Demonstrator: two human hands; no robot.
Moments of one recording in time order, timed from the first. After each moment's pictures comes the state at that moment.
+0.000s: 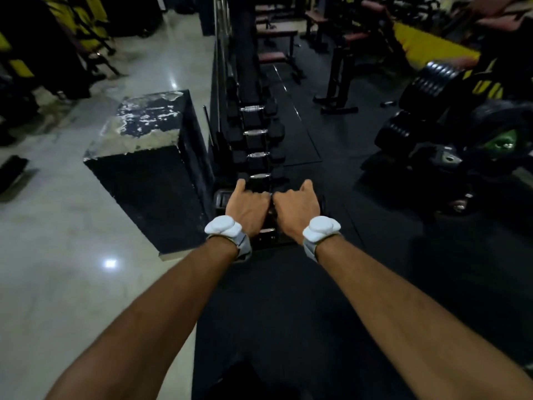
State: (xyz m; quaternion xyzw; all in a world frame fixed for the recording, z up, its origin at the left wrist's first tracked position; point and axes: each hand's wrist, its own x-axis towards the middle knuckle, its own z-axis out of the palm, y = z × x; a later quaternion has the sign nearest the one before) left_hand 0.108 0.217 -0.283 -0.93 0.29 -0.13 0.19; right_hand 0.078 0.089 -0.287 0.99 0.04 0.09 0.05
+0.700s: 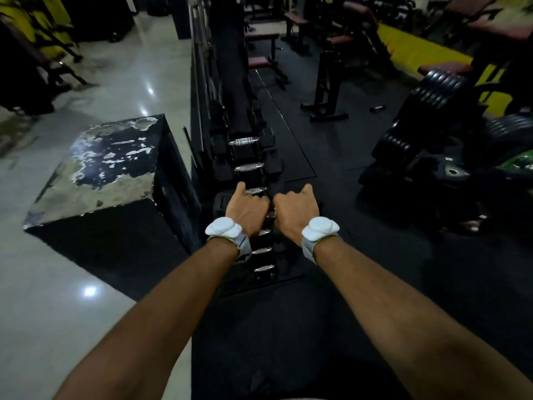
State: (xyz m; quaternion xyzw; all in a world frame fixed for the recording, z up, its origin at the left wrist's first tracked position) left_hand 0.402 0.181 -0.297 -0.91 0.35 -0.11 0.18; right_hand 0.358 0.054 -0.300 1.00 0.00 0.06 0.04
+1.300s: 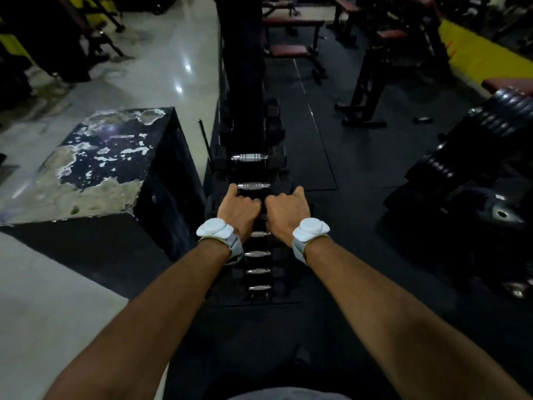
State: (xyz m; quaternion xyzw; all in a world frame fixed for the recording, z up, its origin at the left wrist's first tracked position) left_hand 0.559 0.118 -0.318 -0.95 0.26 -0.06 0.19; right_hand 0.540 -0.013 -0.318 0.99 0.10 0.02 0.02
